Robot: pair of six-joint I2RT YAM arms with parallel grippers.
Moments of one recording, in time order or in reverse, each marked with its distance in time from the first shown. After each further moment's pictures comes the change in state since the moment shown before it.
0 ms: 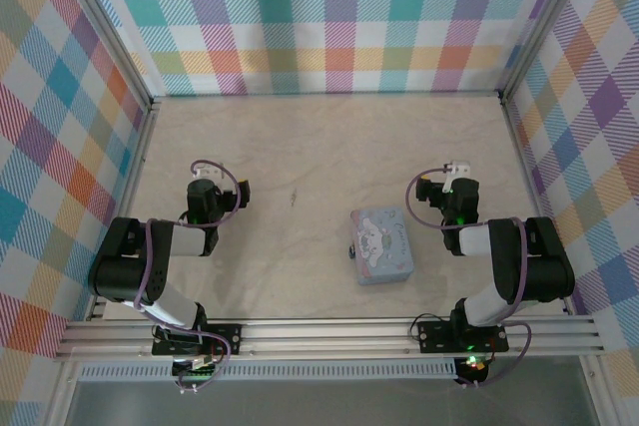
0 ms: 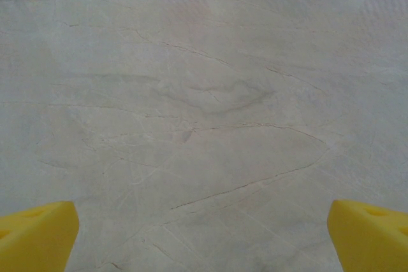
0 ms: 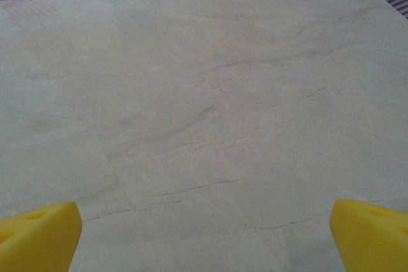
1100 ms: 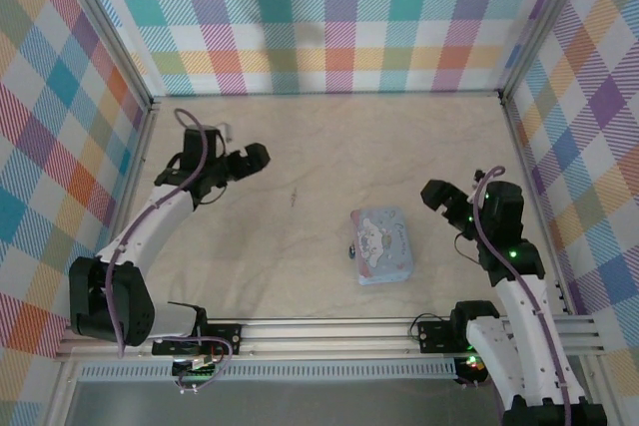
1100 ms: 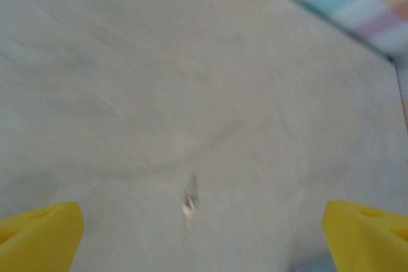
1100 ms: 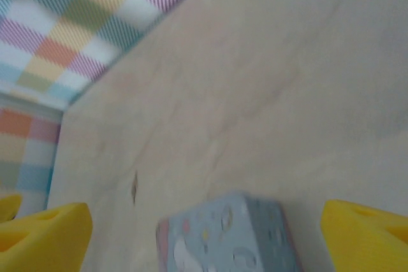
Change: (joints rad) left arm -0.122 -0.225 0.595 -1.110 0.372 -0.447; right arm -0.011 -0.884 0.280 -1.336 -0.436 0.605
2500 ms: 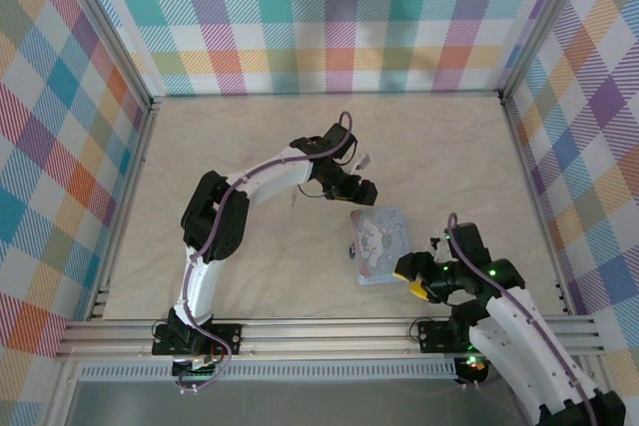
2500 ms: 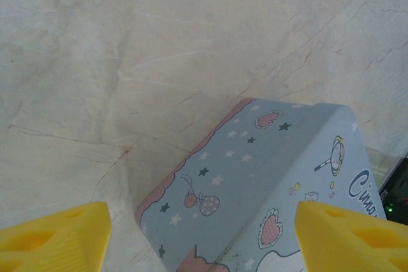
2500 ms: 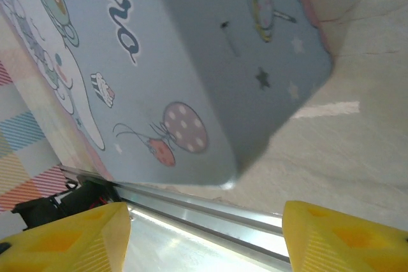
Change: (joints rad) left arm -0.504 0.769 0.711 -0.352 0.193 0.204; right arm 0.308 -0.043 -0.258 -0.305 -0.235 0.240
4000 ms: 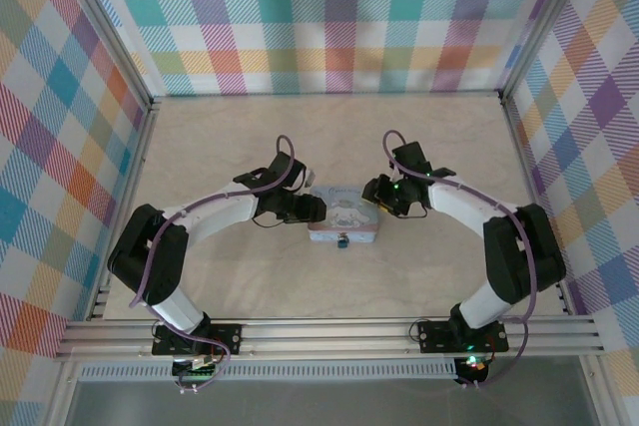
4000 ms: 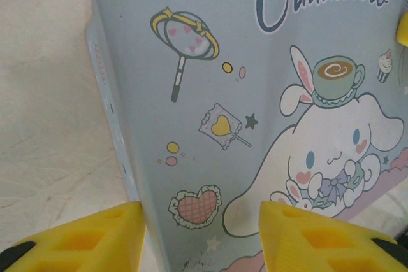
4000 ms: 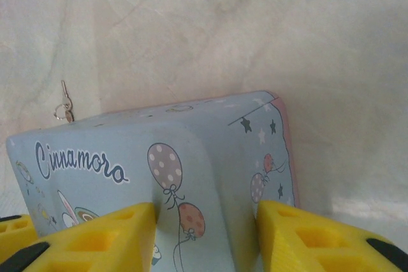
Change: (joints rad) left arm 0.093 -0.478 -0.663 0.274 -0.169 -0.213; right arm 0.051 0.980 0.579 0.458 0.224 -0.148
